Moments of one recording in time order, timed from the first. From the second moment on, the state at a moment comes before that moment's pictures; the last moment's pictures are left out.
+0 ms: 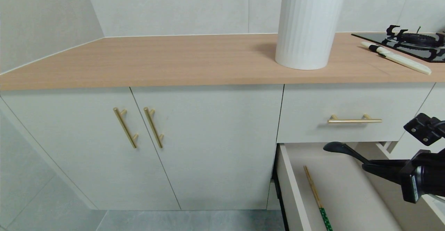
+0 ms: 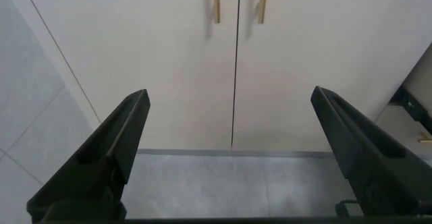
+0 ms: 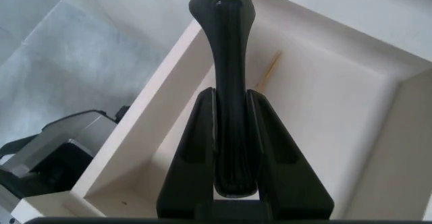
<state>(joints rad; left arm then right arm) 0.00 0.00 0.00 0.00 0.02 0.00 0.12 1.29 -0.53 -0.22 0.36 -0.22</state>
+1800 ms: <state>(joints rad) 0.00 0.00 0.00 0.00 0.02 0.00 0.03 2.12 -0.68 -0.48 -0.06 -0.07</state>
